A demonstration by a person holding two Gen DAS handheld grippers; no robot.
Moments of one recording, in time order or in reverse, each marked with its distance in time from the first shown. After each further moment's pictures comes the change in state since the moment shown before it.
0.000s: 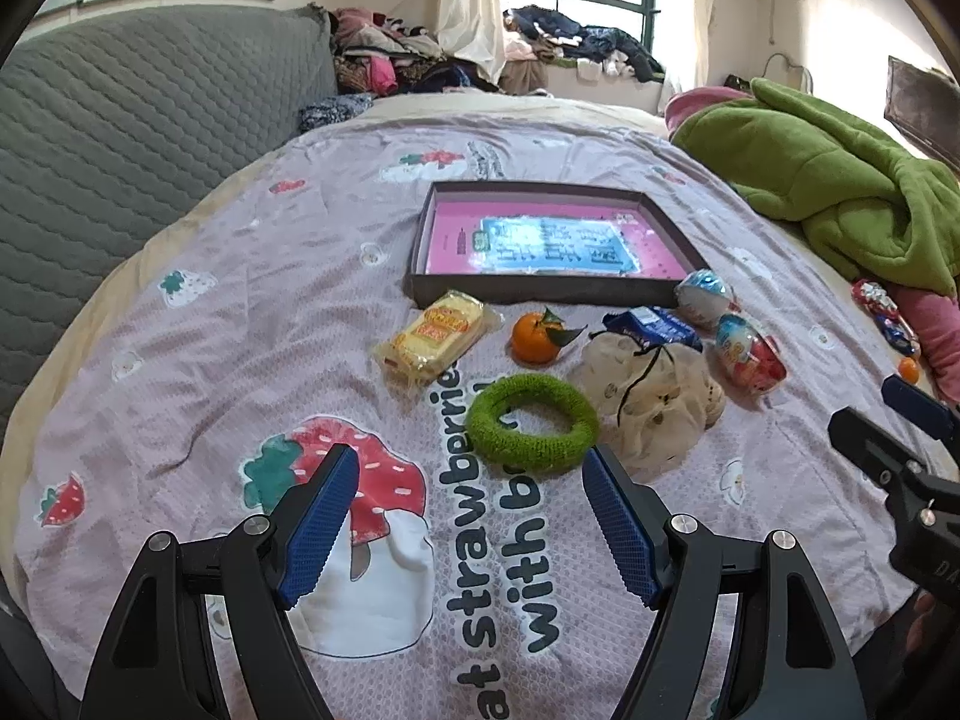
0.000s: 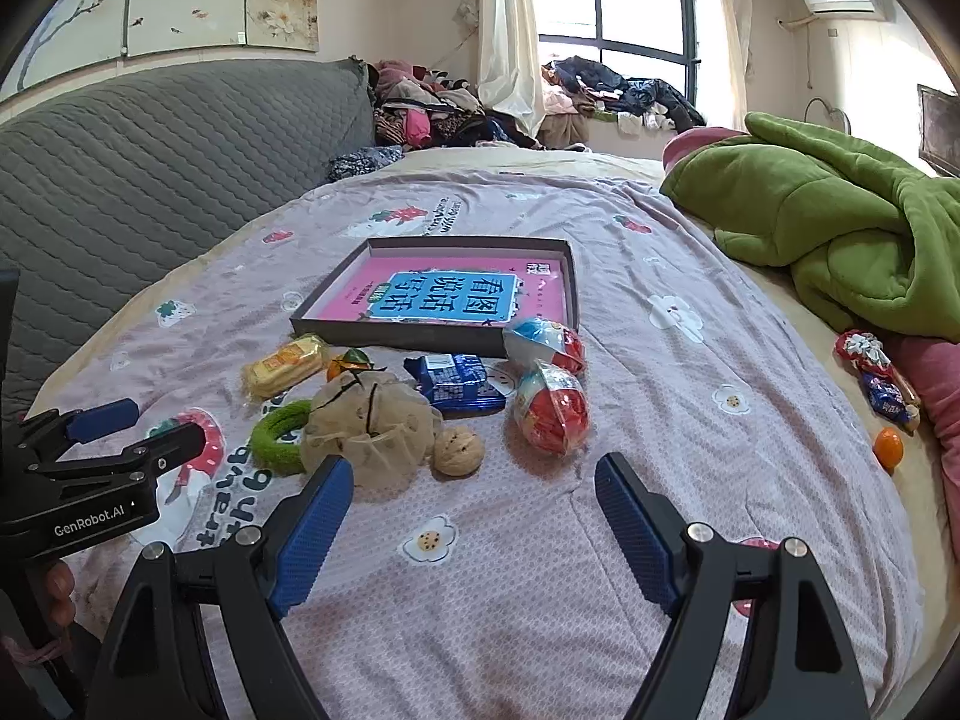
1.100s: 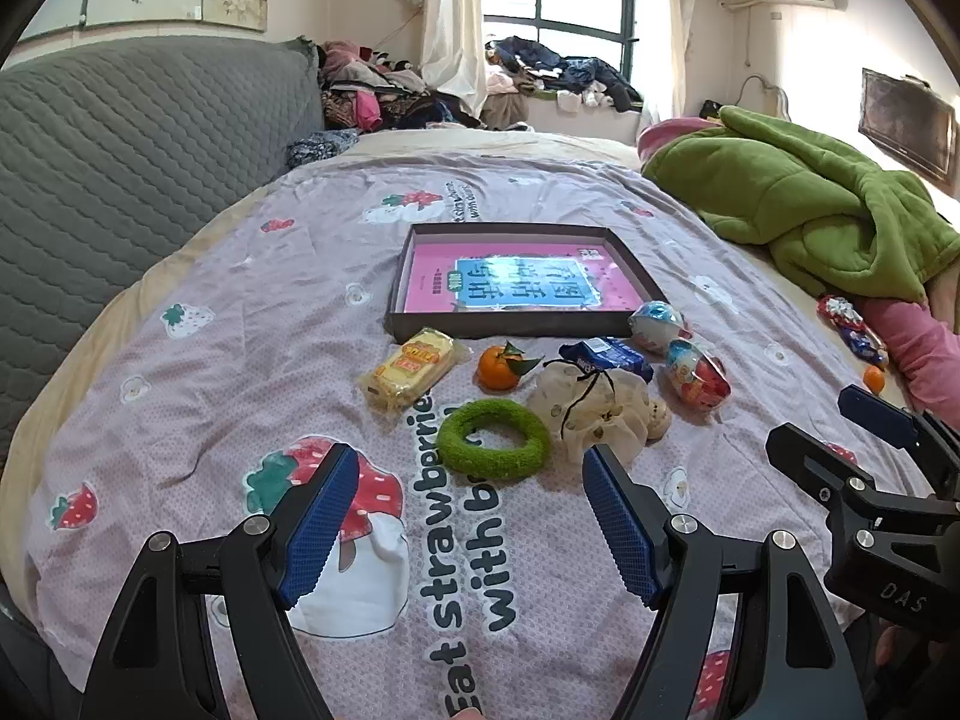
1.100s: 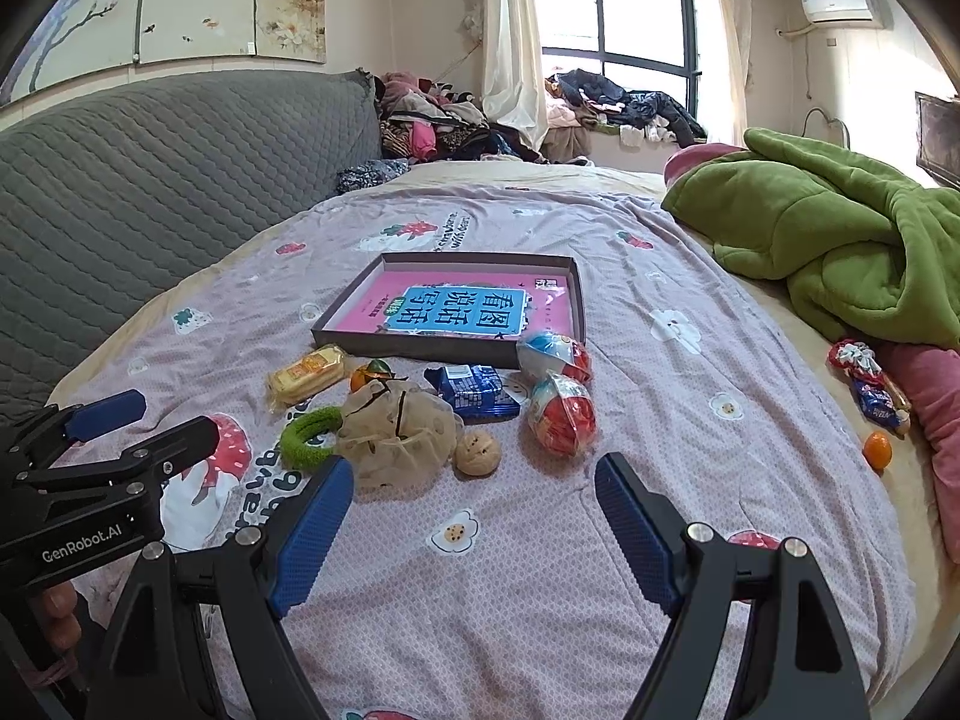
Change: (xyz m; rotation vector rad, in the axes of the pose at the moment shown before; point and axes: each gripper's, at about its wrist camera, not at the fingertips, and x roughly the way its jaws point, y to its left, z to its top) left arm -0.048 -0.013 -0.004 0.014 -0.093 -0.040; right arm -0.028 0.014 0.000 -0.006 -0.033 0.009
